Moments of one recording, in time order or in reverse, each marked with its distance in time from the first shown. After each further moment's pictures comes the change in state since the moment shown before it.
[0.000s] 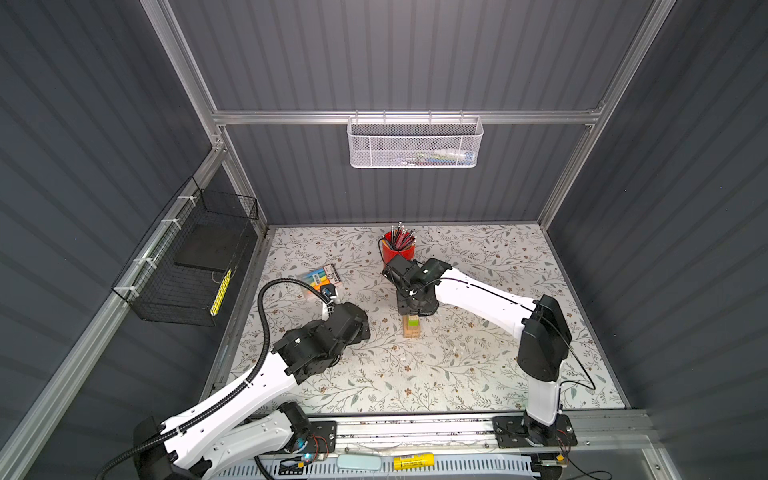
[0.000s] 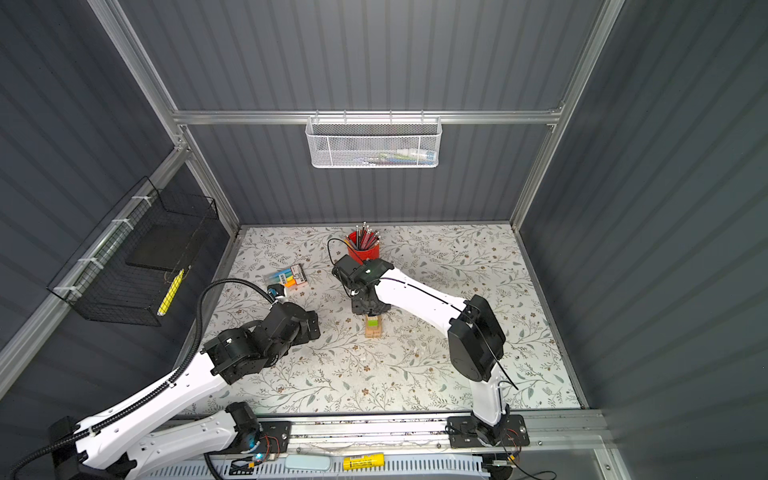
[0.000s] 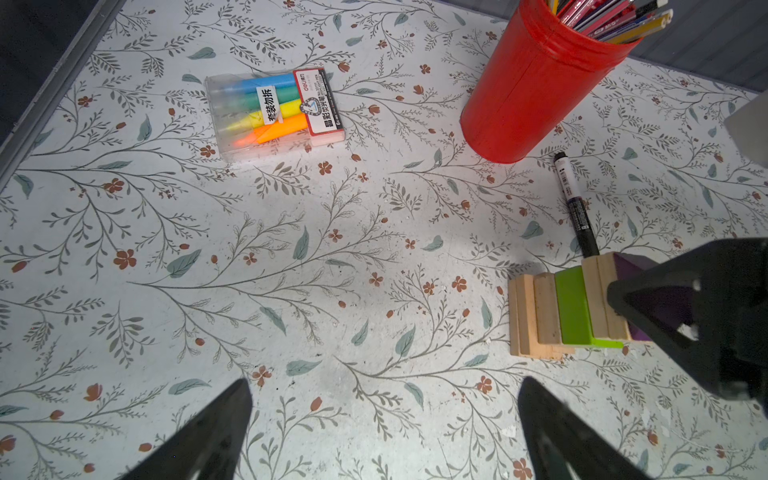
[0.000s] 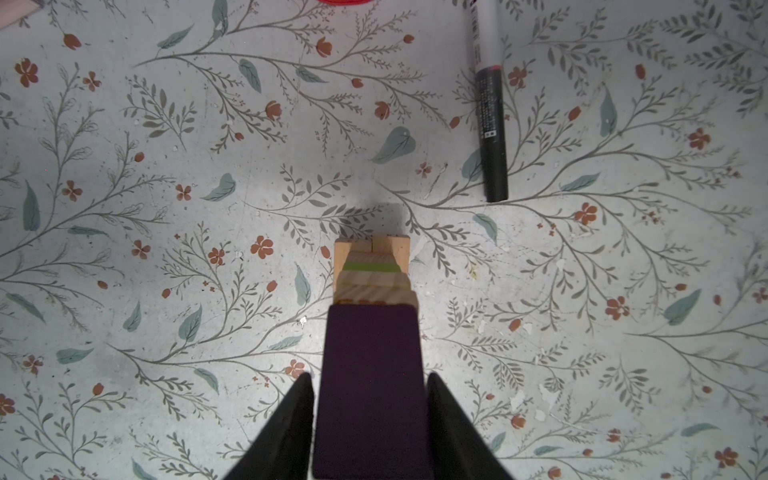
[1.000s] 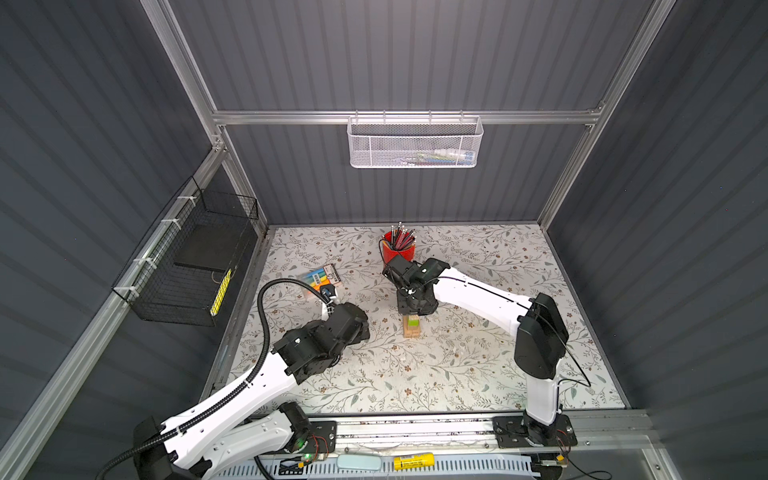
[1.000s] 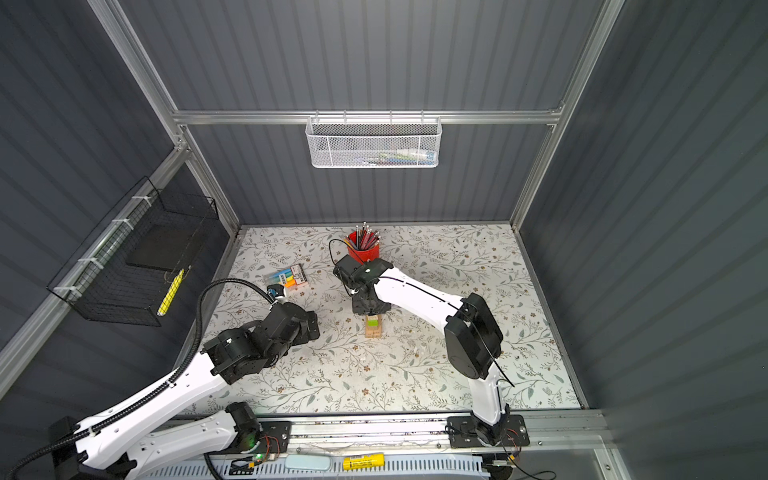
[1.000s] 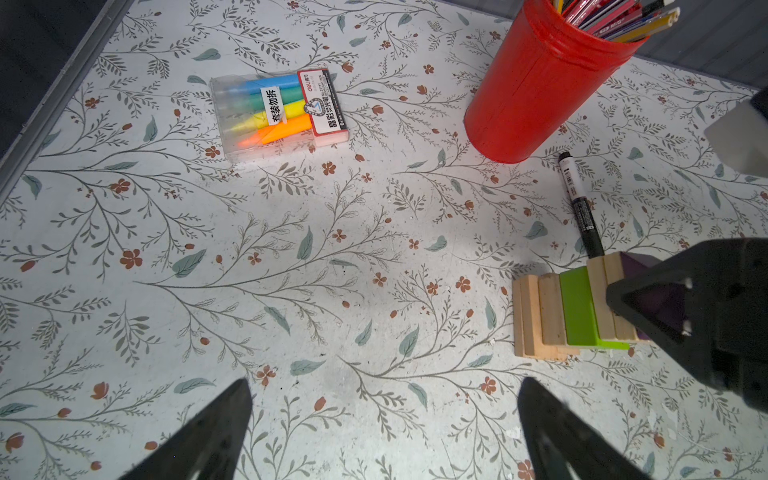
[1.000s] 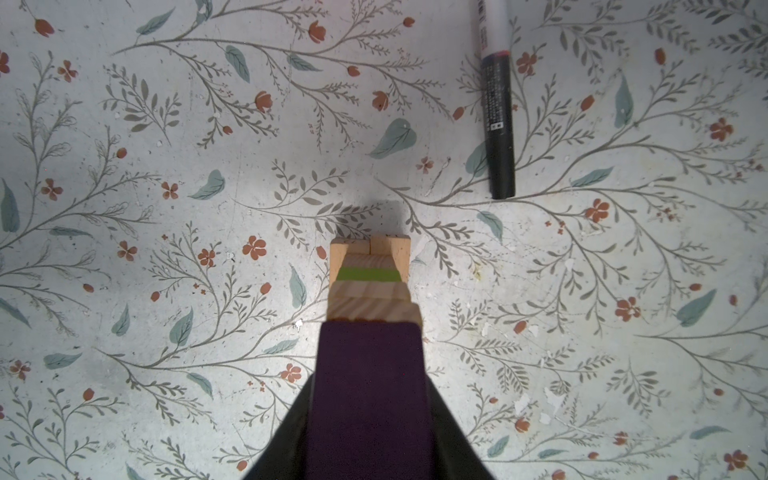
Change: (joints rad) left arm 0.000 0.000 0.000 -0.007 -0.005 0.000; right arm -0.013 0.017 0.000 0.002 -0.024 -0.005
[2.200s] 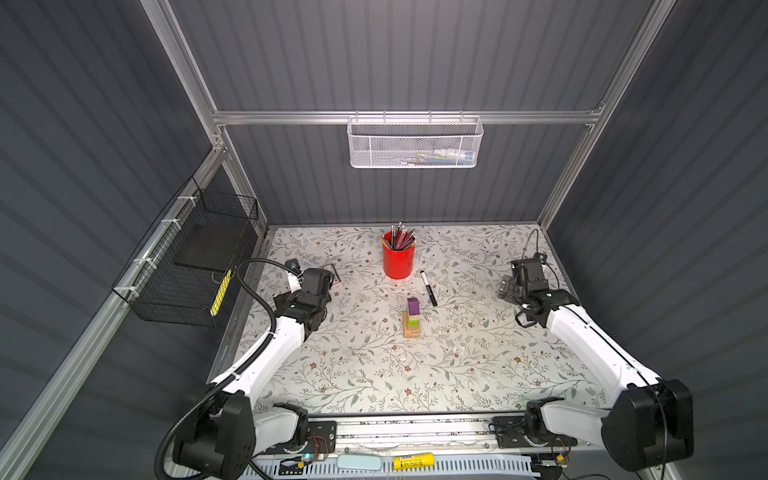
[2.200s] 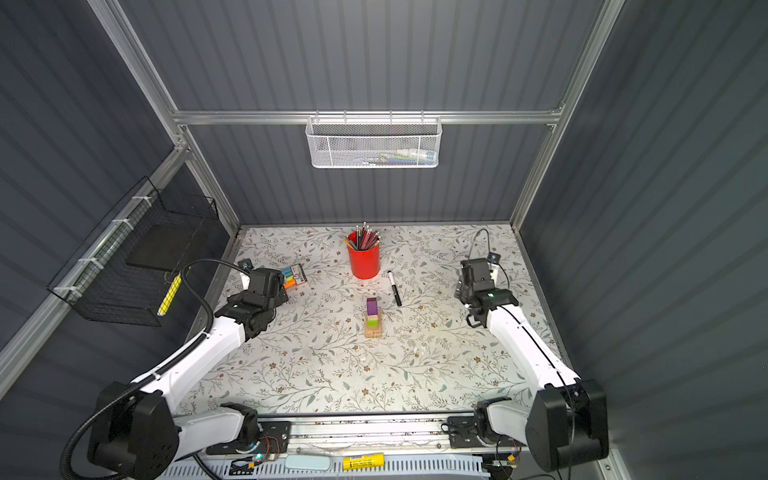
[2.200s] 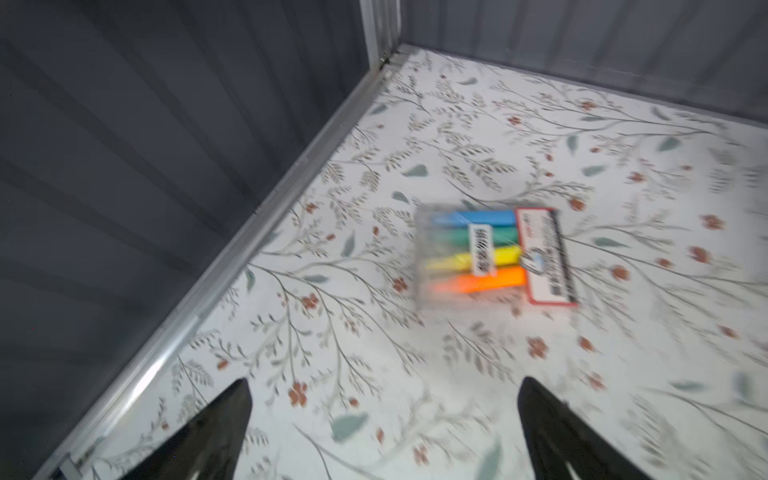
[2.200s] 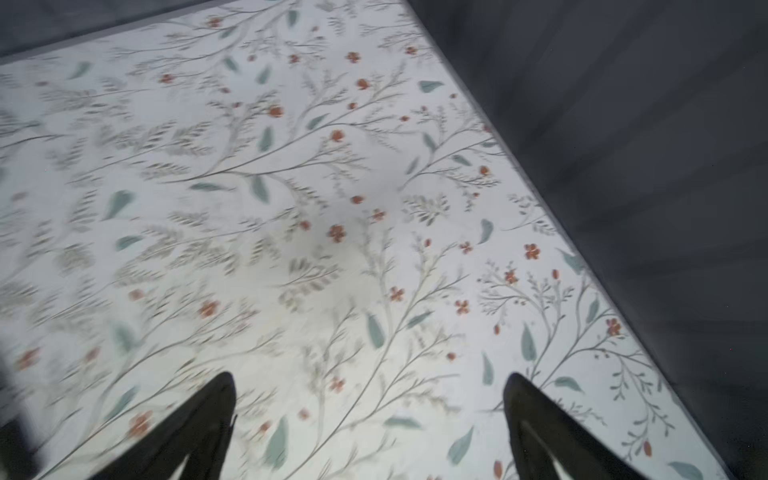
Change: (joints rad) left arm 0.589 0.305 -0.113 0.538 -0.149 0.425; right arm -0.750 -0.726 -0.898 0.618 0.301 -0.350
